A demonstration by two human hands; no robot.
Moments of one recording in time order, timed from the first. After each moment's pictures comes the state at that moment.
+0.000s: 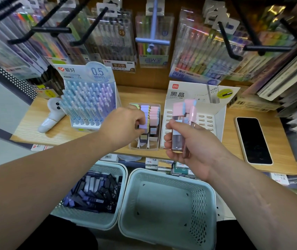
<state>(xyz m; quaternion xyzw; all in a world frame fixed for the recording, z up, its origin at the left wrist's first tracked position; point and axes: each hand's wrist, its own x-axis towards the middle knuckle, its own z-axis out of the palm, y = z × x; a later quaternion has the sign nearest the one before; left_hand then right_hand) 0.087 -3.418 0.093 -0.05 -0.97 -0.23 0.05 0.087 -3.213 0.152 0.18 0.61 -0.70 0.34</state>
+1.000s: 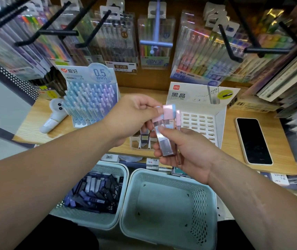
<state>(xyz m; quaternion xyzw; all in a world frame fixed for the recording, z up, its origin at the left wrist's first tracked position) 0.089 -3.391 0.146 0.11 -0.75 -0.65 -0.06 0.096 -3.222 0.152 0.10 0.60 -0.68 0.41</state>
